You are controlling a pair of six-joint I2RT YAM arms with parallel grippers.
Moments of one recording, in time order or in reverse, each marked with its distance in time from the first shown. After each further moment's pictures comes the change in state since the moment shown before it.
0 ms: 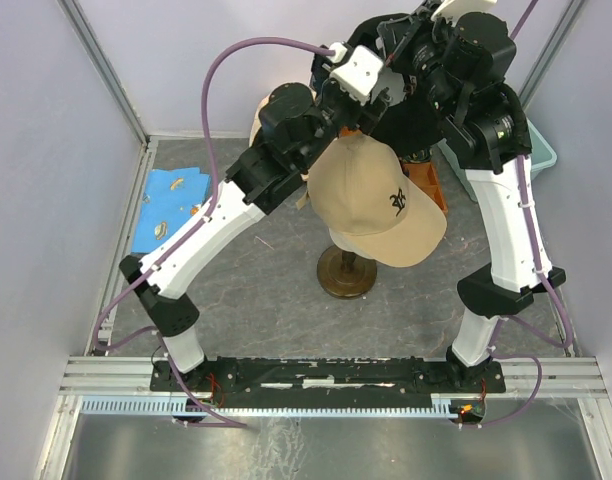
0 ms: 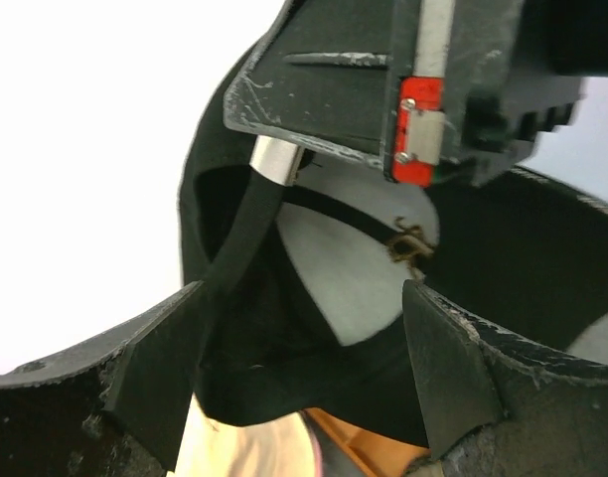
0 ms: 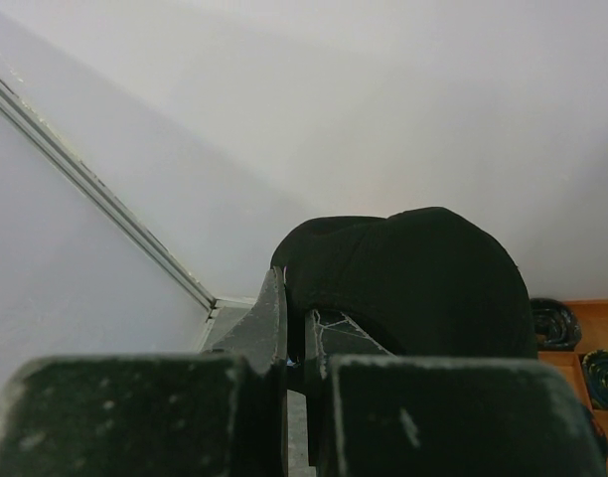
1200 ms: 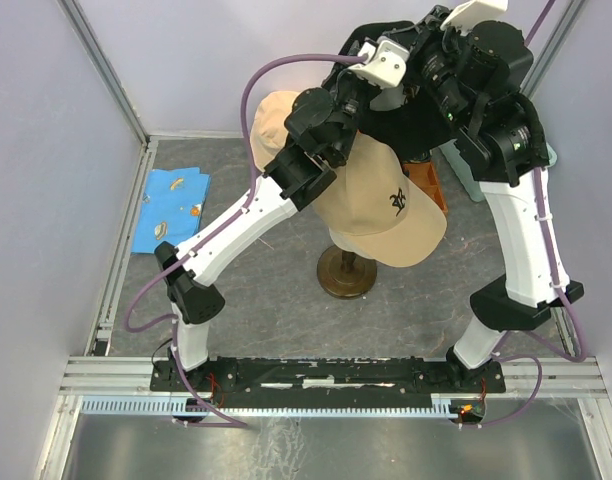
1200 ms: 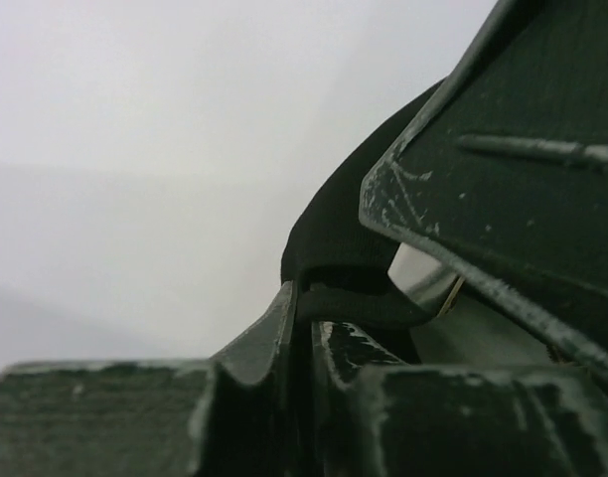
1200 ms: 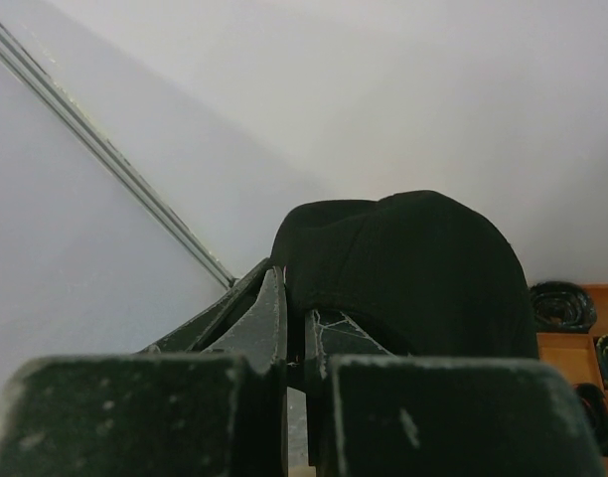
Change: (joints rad) left arm -0.033 0.185 0.117 0.326 -0.319 0.342; right arm -0.001 -0.103 -0.109 -0.003 -0.049 0.019
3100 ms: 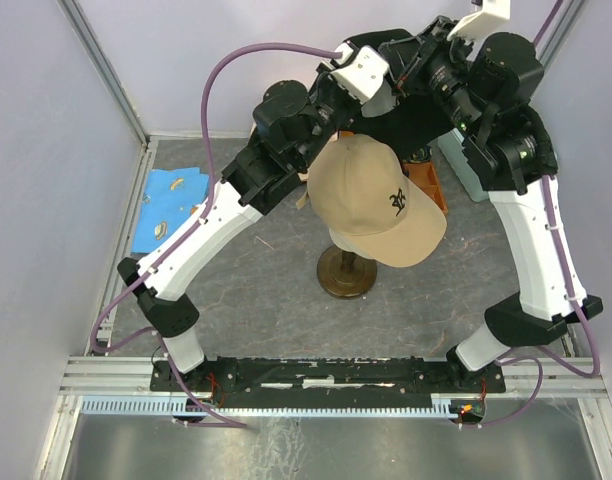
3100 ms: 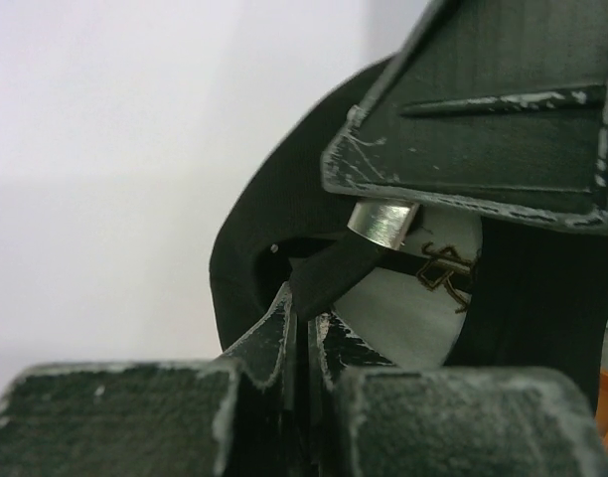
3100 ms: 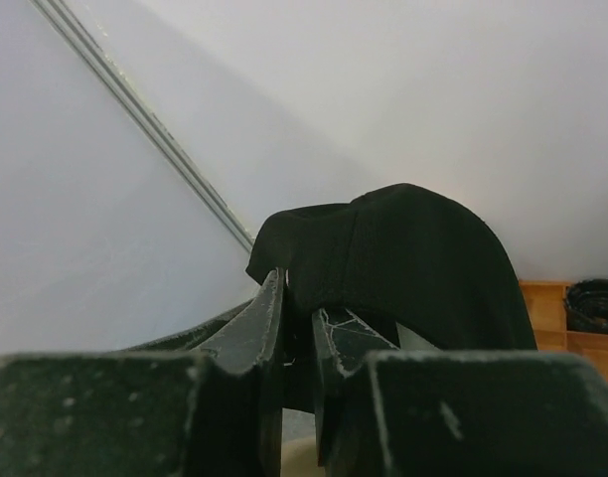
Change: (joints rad) left arm 0.025 -0.178 -0.070 -0.332 0.226 -0.161; right arm -0.058 -0.108 -0.211 0.103 -0.162 0.055
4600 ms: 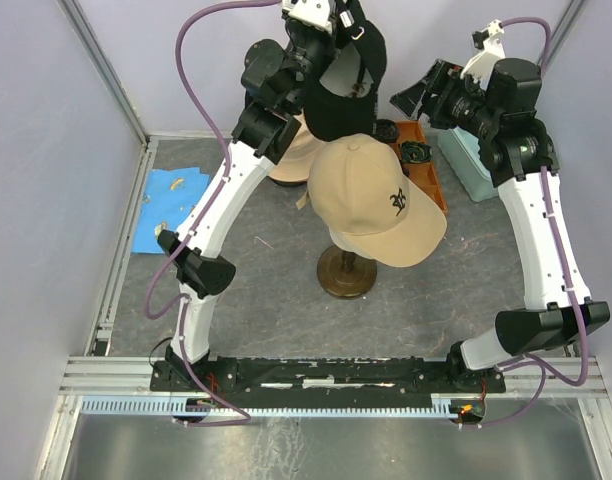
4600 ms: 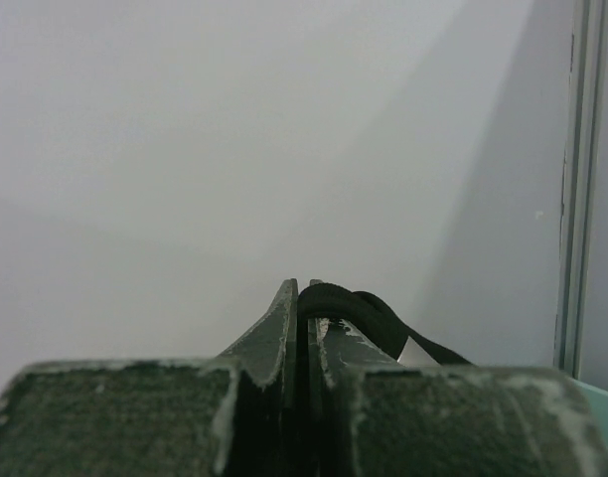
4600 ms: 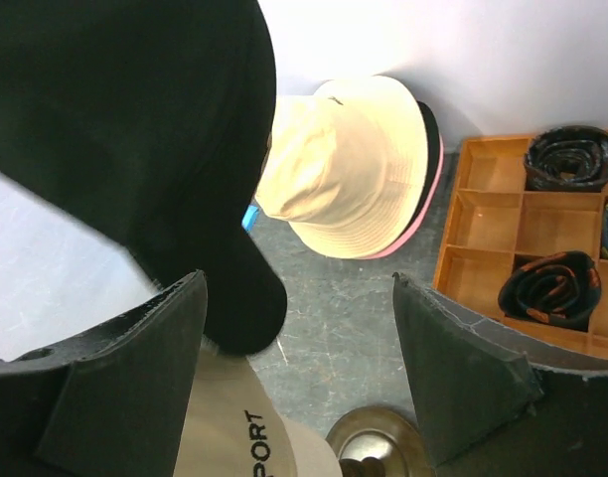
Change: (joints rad) left arm 0.220 0.351 0.436 0.224 0.150 -0.275; right arm -0.323 -0.110 -0.458 0.041 -0.431 0.006
